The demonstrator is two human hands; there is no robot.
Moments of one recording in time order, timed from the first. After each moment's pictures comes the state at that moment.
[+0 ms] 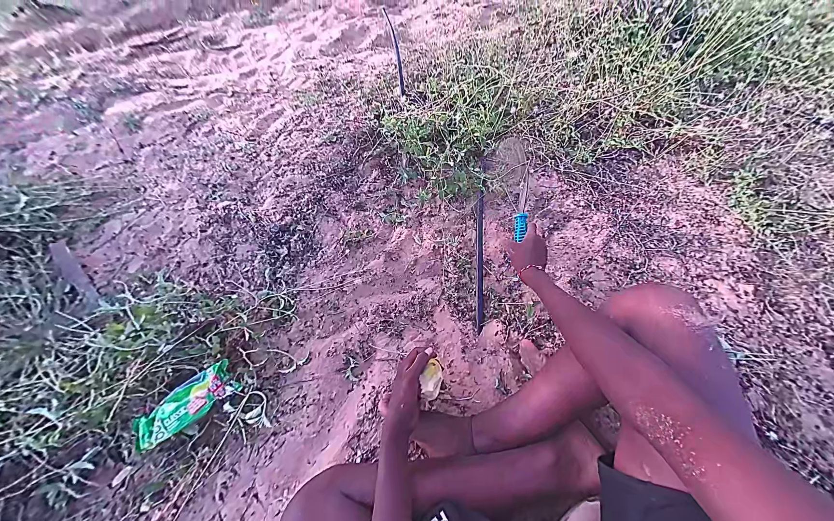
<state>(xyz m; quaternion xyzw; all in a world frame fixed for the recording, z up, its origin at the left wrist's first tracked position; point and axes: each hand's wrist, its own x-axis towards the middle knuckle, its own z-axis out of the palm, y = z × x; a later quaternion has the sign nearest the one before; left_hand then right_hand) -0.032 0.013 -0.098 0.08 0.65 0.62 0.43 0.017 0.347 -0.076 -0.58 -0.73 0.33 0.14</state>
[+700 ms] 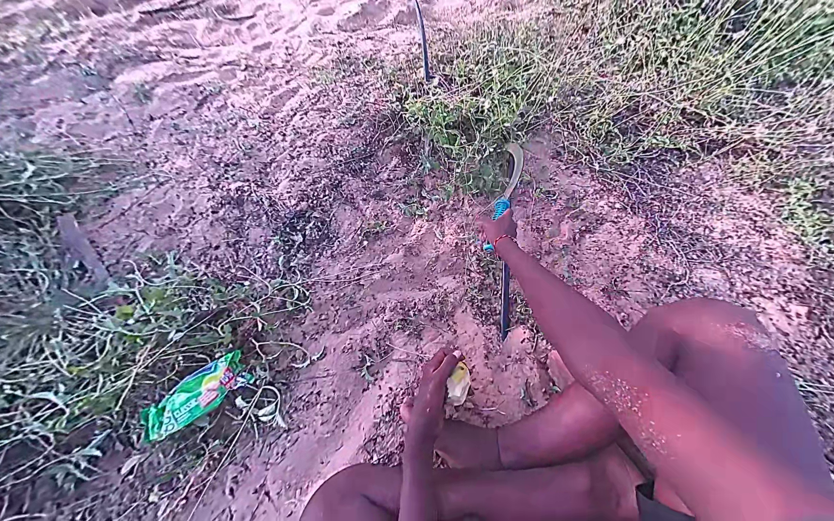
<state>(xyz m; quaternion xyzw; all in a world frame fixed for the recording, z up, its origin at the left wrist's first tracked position) -0.036 0.020 -0.093 0.06 0.63 0.62 0.47 -0.112 0.339 -0.079 -0.59 -0.66 0.46 0.11</state>
